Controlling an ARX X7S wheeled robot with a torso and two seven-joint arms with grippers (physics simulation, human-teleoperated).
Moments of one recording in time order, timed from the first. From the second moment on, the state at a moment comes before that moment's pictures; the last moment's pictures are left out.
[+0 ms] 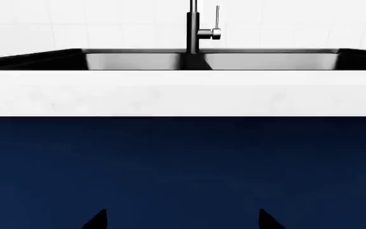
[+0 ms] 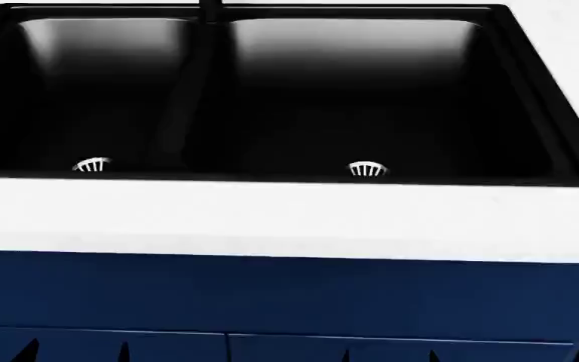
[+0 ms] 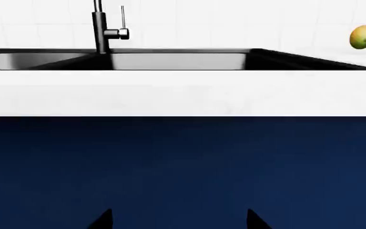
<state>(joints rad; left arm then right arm) 0.00 0.00 0.00 0.00 0.00 0.00 0.00 0.00 0.00 0.00 0.00 0.00 0.00 0.00</state>
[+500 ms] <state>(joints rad) 0.00 -0.05 0.05 0.00 -0.06 0.01 -0.05 0.00 0.05 -0.07 -0.01 0.03 0.03 0.06</state>
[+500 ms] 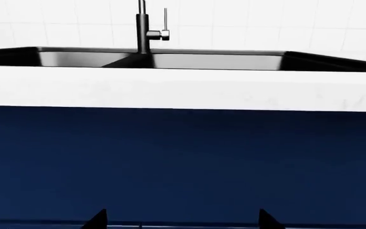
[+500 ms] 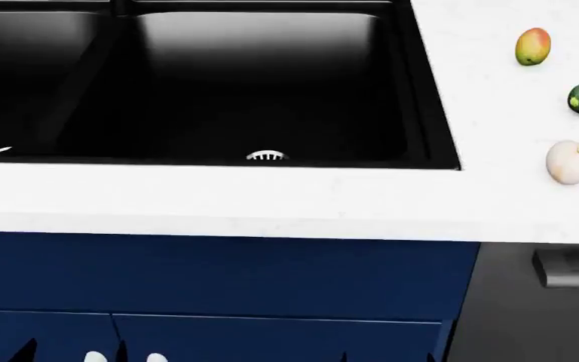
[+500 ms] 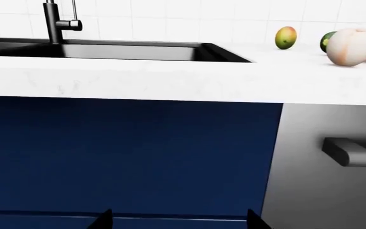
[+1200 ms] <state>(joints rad) -0.01 -0.09 0.10 0.00 -0.11 -0.01 -0.12 0.00 0.09 -0.11 -0.01 0.08 0.05 0.12</state>
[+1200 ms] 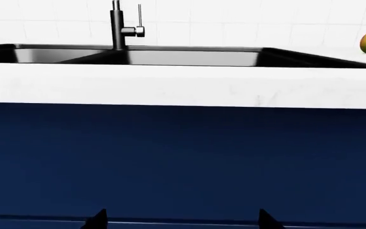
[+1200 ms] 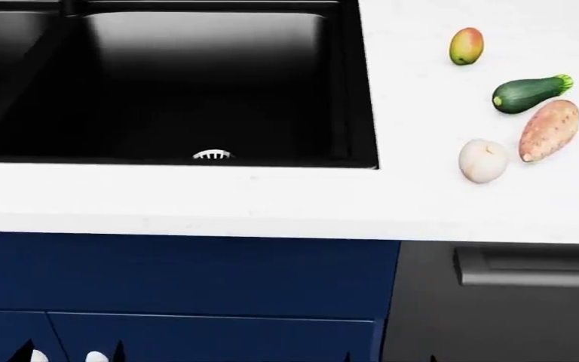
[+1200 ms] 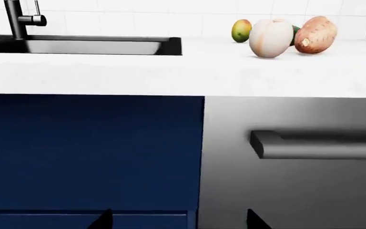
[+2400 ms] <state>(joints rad) -0.01 -0.14 0.16 0.00 -0.15 0.01 -0.18 0.01 0.14 -0.16 -0.01 0.13 0.05 0.19</state>
